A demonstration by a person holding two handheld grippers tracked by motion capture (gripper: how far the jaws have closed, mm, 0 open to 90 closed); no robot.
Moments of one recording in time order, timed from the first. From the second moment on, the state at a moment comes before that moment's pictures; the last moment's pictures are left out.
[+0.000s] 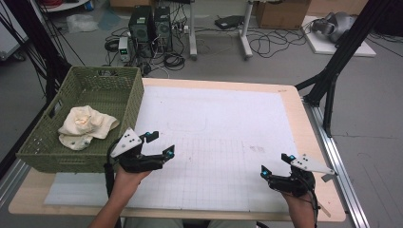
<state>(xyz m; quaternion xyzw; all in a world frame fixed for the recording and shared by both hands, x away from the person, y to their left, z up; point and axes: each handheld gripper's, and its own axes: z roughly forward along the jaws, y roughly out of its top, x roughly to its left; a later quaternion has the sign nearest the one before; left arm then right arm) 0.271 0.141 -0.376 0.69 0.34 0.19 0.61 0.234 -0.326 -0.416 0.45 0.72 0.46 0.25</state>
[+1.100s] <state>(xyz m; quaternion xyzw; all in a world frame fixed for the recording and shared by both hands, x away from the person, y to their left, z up) 0.340 0.327 -0.323 0.66 0.45 0.27 0.53 0.234 -0.326 -0.420 0.45 0.73 0.45 0.25</state>
